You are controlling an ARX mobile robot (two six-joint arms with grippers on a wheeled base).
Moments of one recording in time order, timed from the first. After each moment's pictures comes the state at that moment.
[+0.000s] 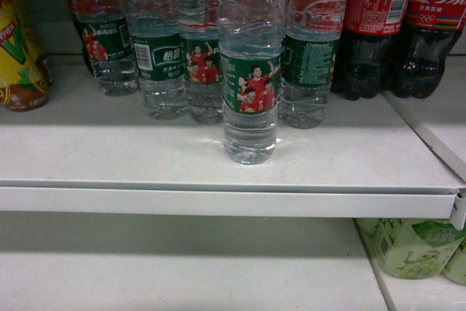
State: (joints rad) left arm 0.00 0.01 0.01 0.00 0.00 0.00; right arm 0.00 0.00 0.01 0.00 0.00 0.00
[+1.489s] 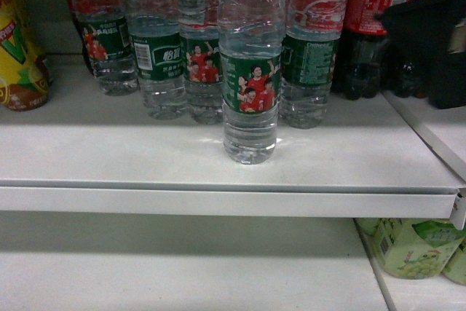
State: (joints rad) left arm 0.00 0.01 0.01 0.00 0.00 0.00; right arm 0.36 1.25 0.49 0.65 0.01 0.04
